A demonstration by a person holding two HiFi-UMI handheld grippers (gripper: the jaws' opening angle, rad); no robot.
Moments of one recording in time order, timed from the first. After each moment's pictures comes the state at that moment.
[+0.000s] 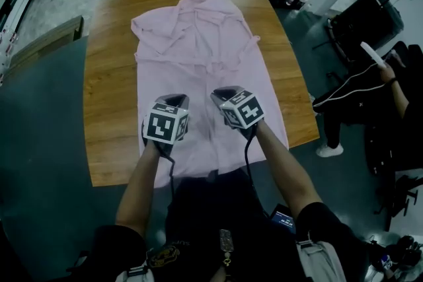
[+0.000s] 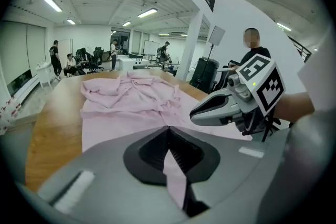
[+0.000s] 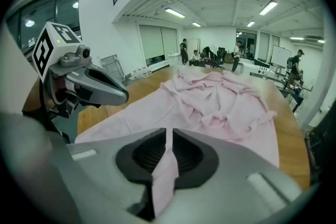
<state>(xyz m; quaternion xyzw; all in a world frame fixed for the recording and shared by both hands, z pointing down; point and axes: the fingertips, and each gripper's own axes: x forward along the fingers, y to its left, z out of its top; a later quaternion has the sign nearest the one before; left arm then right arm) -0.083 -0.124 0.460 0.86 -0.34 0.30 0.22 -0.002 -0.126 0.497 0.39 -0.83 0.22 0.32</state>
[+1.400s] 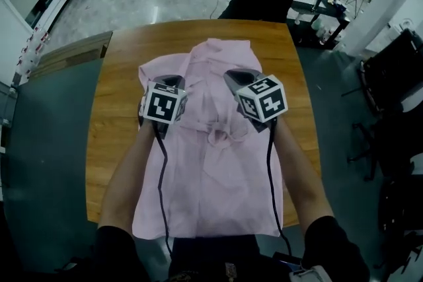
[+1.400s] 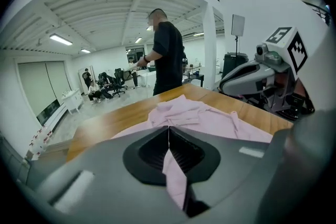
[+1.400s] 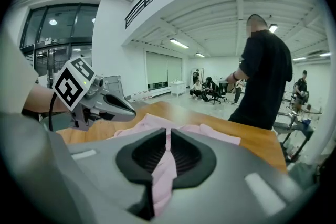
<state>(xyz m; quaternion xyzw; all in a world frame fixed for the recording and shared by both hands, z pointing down) -0.058 -0.391 0.407 0.82 -0.47 0.32 0.10 0.069 -0.383 0.385 0.39 -0.89 0.11 0.21</state>
